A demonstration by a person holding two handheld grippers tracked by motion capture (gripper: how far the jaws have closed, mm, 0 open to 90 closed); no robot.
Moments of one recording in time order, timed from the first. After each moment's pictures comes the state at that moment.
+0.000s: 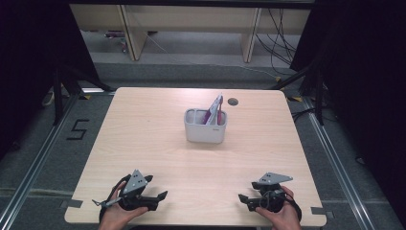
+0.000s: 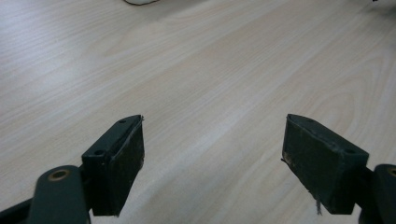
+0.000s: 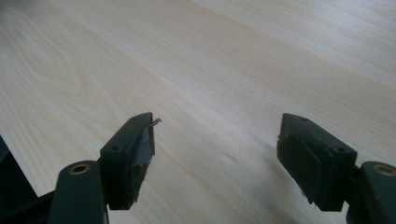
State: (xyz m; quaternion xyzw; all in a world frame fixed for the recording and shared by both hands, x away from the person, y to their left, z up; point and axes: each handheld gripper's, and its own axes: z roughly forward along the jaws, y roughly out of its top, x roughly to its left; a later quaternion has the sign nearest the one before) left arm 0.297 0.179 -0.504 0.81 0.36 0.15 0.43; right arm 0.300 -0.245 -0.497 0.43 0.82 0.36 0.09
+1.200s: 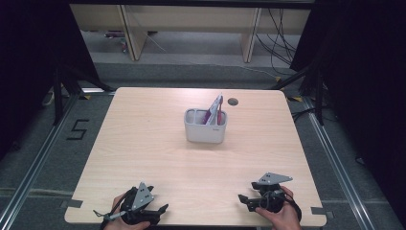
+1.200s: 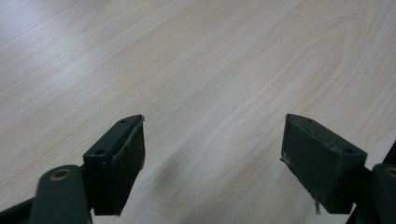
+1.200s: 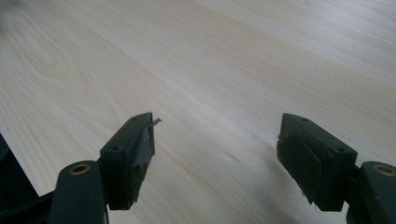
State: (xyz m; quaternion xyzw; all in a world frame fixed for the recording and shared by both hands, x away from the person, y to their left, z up) left arm 0.268 0.167 -0.510 0.85 0.33 0.19 0.37; right arm 0.301 -0.245 -0.498 0.42 0.83 0.36 0.09
